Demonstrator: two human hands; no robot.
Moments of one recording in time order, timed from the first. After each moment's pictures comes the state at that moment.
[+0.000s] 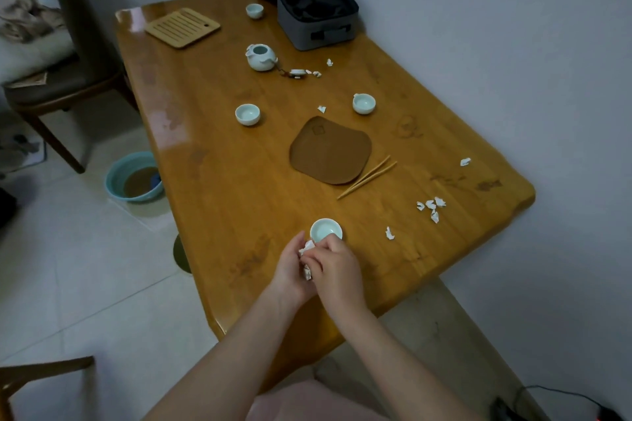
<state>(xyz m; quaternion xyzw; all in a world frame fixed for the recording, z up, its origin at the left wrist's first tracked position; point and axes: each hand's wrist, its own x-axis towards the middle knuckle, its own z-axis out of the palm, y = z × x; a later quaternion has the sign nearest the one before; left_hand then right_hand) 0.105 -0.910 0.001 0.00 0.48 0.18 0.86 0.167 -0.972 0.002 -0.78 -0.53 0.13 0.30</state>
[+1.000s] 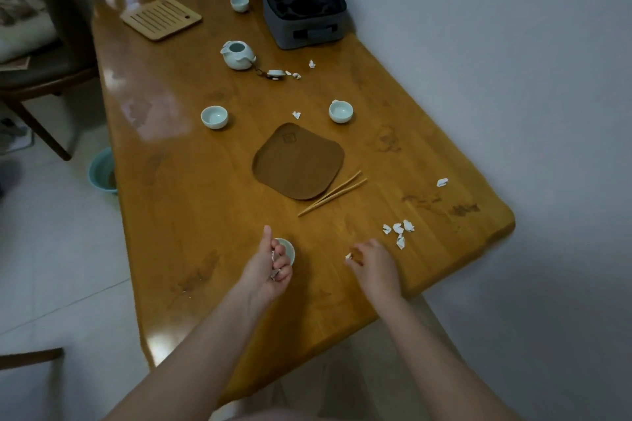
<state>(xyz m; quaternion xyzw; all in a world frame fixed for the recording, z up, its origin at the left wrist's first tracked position) 0.173 -0.890 -0.009 -0.01 0.53 0.29 0.79 0.353 -0.975 -0.046 -0.84 -0.47 0.24 0.14</state>
